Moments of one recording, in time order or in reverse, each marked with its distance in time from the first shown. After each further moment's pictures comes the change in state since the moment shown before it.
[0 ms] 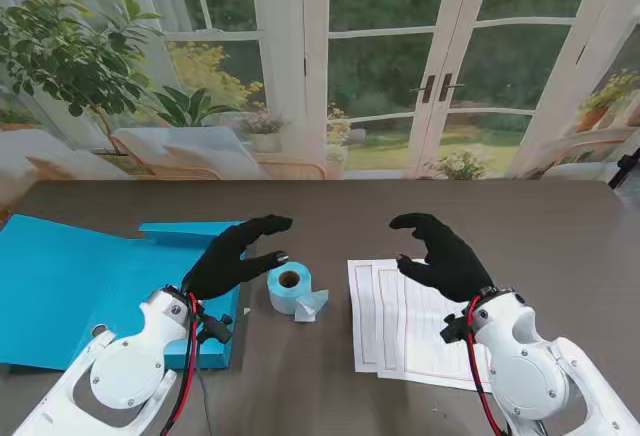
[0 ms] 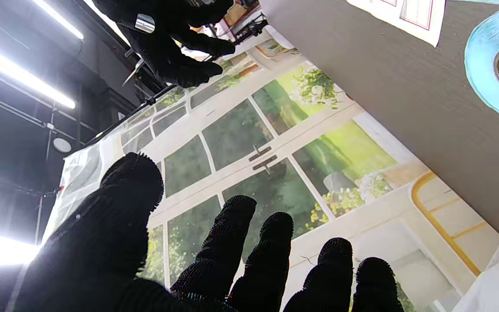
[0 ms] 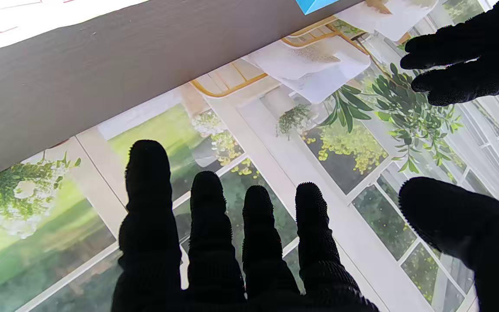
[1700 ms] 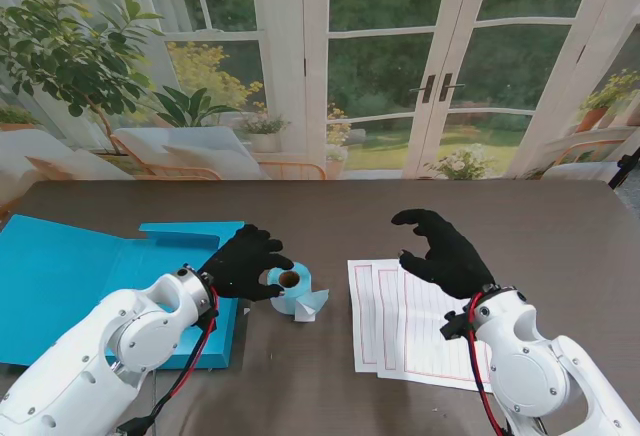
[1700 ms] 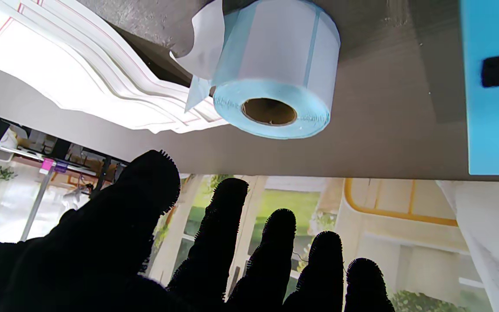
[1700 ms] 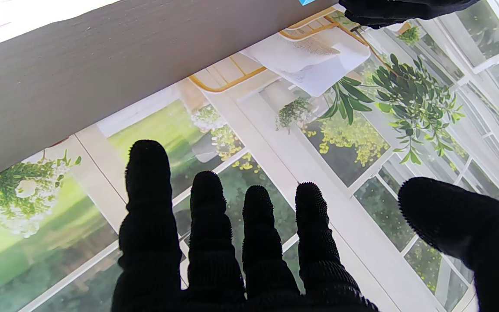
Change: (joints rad) left arm -0.233 0.090 0.138 0.186 0.668 -0.001 -0.141; right arm 0.005 -0.002 0.001 -0.003 0.024 0.011 -0.006; left_hand -0.002 -0.073 0.205 0.000 0.086 -0.086 0.079 0.059 -0.024 0.024 0.035 0.173 -0.011 -0.056 0.089 0.087 -0.011 -0.081 0.000 0.009; right_hand 0.000 0.000 0.000 0.011 0.000 0.000 0.000 0.000 0.000 0.000 0.000 0.000 0.000 0.000 0.000 0.000 0.000 0.000 0.000 0.001
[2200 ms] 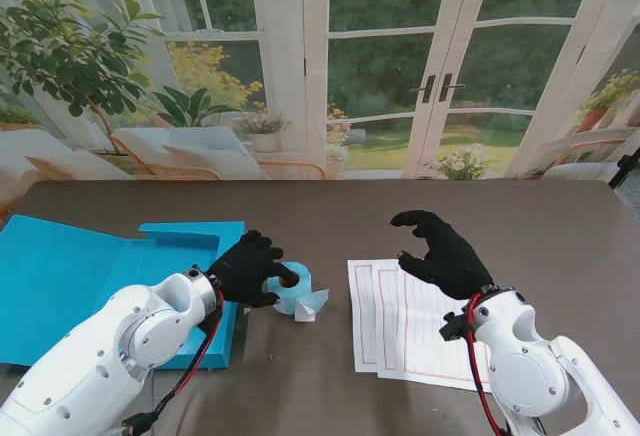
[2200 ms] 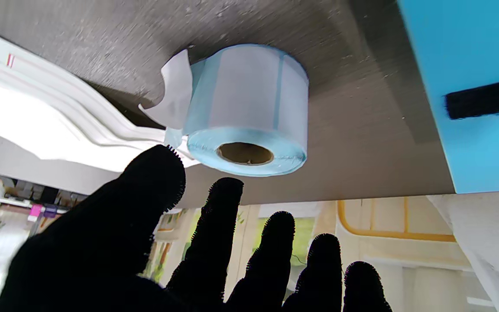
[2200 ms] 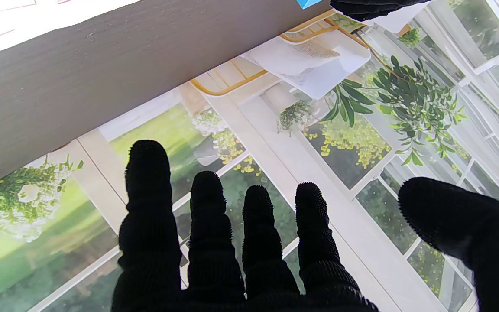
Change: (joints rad) left arm -0.058 0.010 0.068 0.054 0.088 0.020 -0.037; right arm 0.000 0.000 -0.003 0.001 0.005 0.007 0.006; left_hand -0.003 -0.060 0.088 0.000 -0.013 -0.036 0.021 0.000 -0.014 -0.005 0.002 -0.012 -0.024 -0.011 0.005 0.002 -0.015 -0.021 -0.011 -0.011; right_hand 0.000 0.000 0.000 0.000 0.000 0.000 0.000 0.000 0.000 0.000 0.000 0.000 0.000 0.000 0.000 0.000 0.000 0.000 -0.001 0.002
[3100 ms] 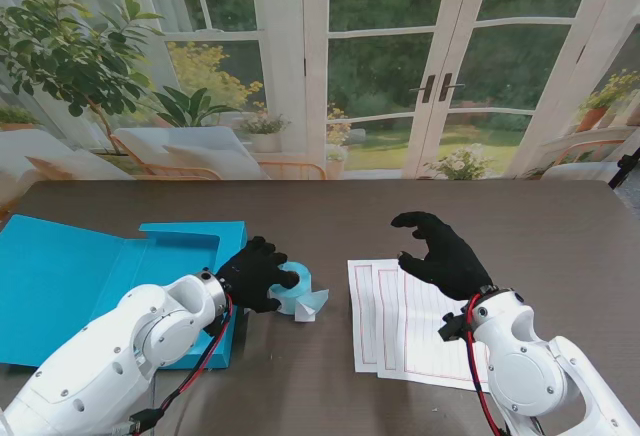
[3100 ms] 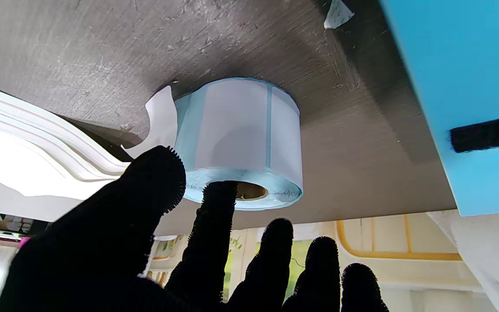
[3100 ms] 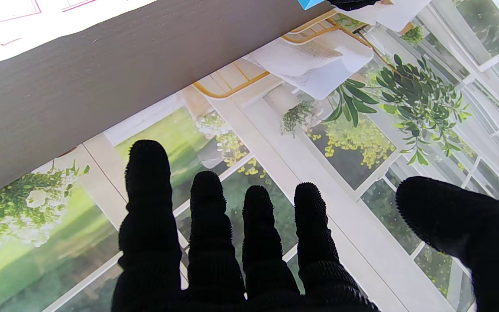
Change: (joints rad) left arm -0.065 0.009 0.100 0.058 0.034 0.049 -0.008; right arm 0.003 -0.001 -0.006 0.007 0.013 0.013 -0.002; left_hand 0.001 0.000 0.002 0.000 -0.010 -0.035 0.031 0.019 -0.066 -0.007 -0.014 -0.003 -0.027 -0.011 0.003 0.009 -0.014 -0.025 0.000 0.000; right_hand 0.013 0.000 -0.002 0.000 0.000 0.011 0.000 0.000 0.000 0.000 0.000 0.000 0.000 0.000 0.000 0.000 0.000 0.000 0.000 0.006
